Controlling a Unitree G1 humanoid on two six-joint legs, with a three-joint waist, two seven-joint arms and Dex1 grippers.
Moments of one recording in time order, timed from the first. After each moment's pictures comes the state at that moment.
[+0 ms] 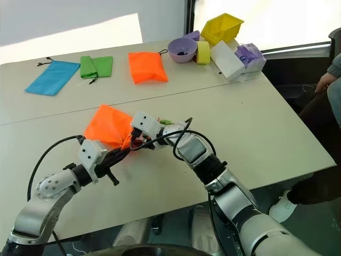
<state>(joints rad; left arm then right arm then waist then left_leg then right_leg) 0.15 0.54 0.03 -0.51 -0.29 0.33 -0.61 -0.75 -0.11 0.50 0.21 0.01 0.65 0.71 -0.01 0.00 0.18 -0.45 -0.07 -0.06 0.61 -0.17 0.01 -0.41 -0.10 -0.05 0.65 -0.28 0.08</state>
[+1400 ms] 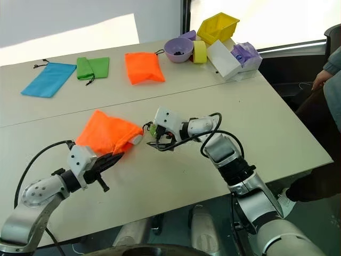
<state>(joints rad) 0.24 0.59 0.12 -0.51 -0.31 0.27 -0.69 -0.68 -0.34 0.38 0.07 0.02 0.50 0.87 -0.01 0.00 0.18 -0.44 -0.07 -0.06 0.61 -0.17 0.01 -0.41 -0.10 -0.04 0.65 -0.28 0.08</state>
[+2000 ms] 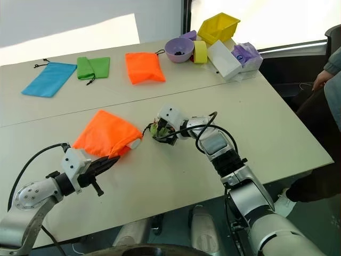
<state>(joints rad) 0.28 0.61 0.15 -0.49 -0.33 0.25 -0.74 -0.75 -0.26 0.37 0.31 -0.01 0.52 0.79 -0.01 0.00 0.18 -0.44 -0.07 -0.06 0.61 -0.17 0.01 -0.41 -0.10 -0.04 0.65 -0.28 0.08</state>
